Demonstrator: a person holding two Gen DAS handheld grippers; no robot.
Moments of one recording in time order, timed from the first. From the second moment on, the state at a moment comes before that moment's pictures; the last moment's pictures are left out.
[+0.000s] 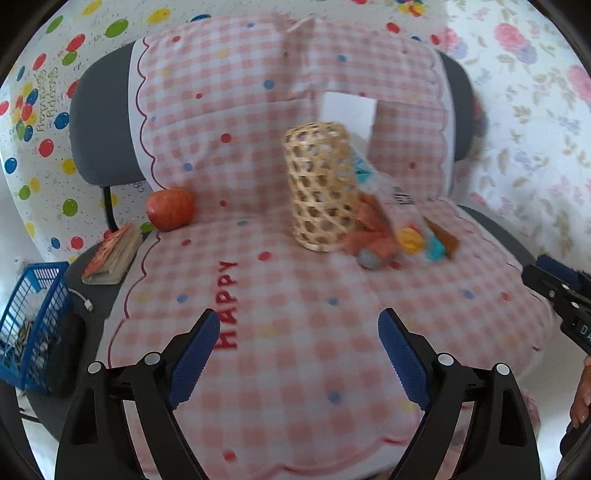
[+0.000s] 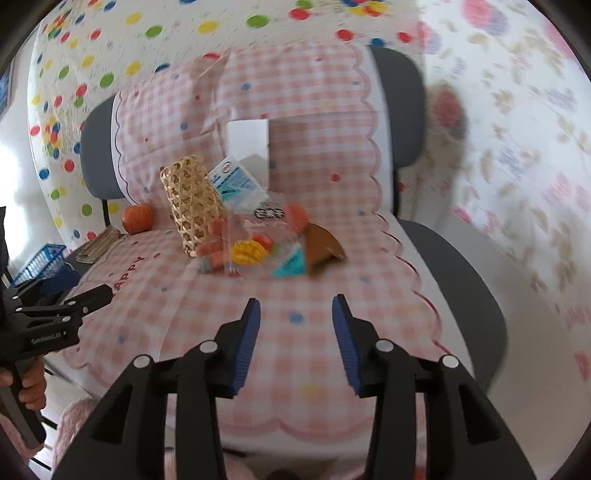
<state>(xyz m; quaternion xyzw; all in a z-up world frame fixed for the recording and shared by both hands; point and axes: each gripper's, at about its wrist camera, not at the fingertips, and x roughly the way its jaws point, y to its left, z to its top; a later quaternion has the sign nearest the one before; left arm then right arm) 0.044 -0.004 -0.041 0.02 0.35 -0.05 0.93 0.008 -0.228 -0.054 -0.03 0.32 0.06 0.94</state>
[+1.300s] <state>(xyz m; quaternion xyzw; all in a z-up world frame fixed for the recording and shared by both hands) 0.100 -0.005 -0.041 0.01 0.37 -0.07 0.93 0.056 -0.239 -0.021 0.04 0.34 0.09 0.94</state>
